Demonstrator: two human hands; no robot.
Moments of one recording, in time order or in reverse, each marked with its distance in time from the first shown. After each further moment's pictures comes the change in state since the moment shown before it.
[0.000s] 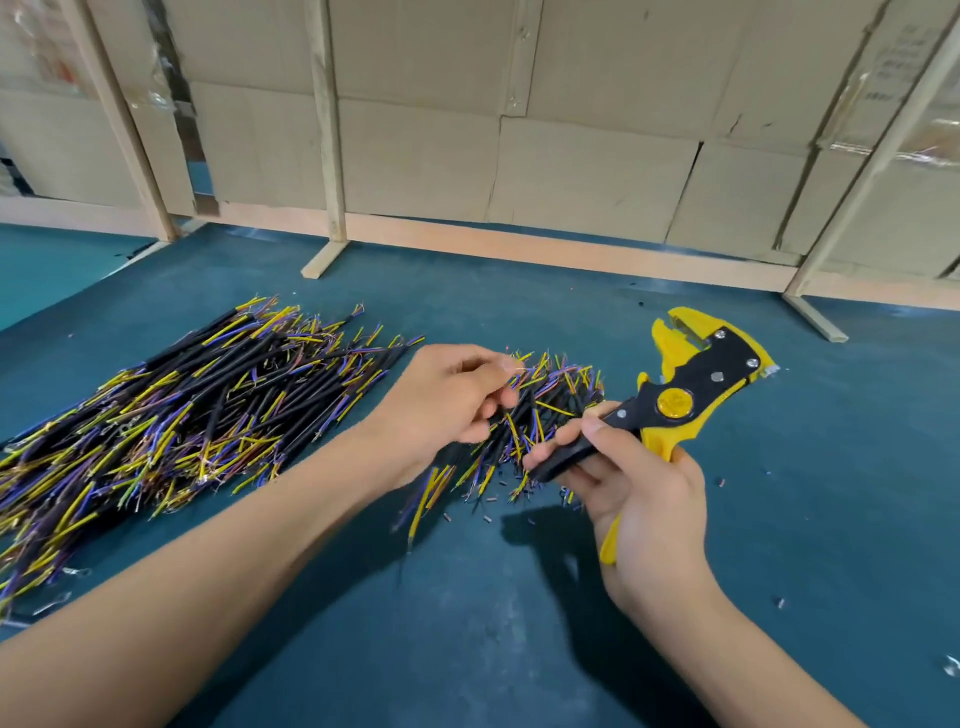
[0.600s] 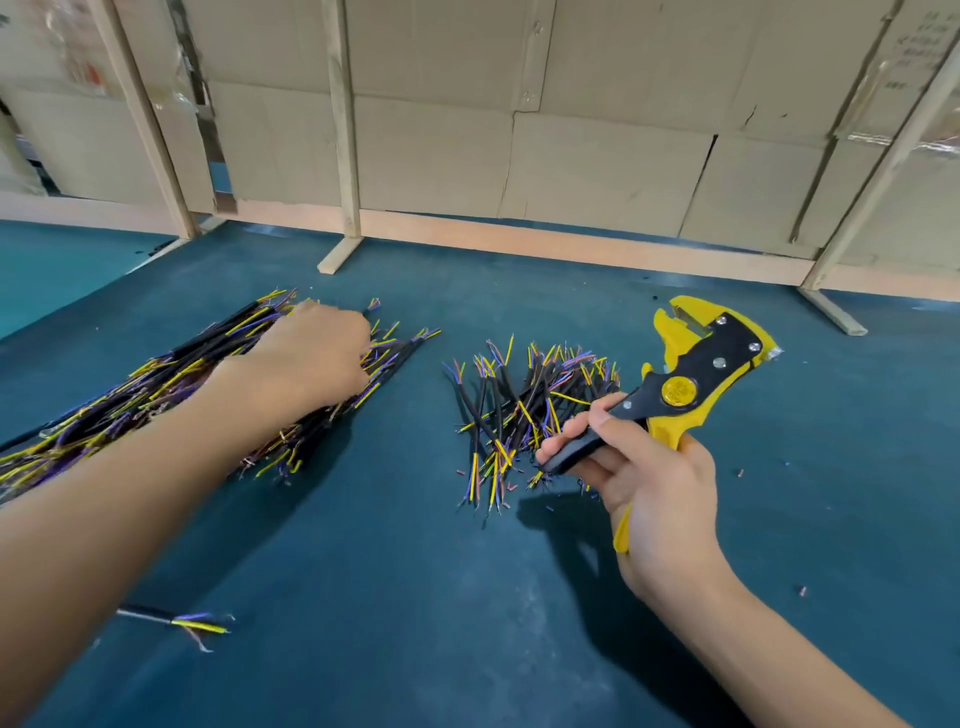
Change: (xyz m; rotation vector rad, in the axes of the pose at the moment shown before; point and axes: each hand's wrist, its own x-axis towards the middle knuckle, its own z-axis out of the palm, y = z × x) left_hand 0.020 0.015 -0.114 1.684 0.133 -0.072; right_hand 0.000 0.006 -0.002 -0.065 -0.050 -0.029
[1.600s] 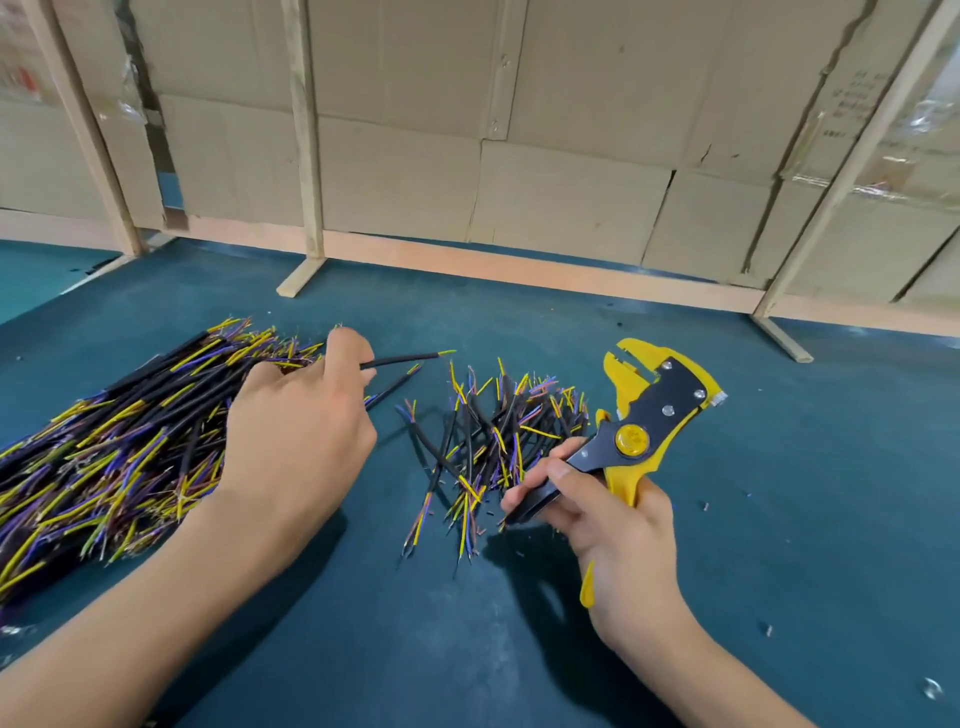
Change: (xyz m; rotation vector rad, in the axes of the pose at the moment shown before) left_hand -0.048 0.039 0.016 -0.228 0.848 0.125; right_hand 0.001 0.008 -0.002 -0.039 -0.023 0.037
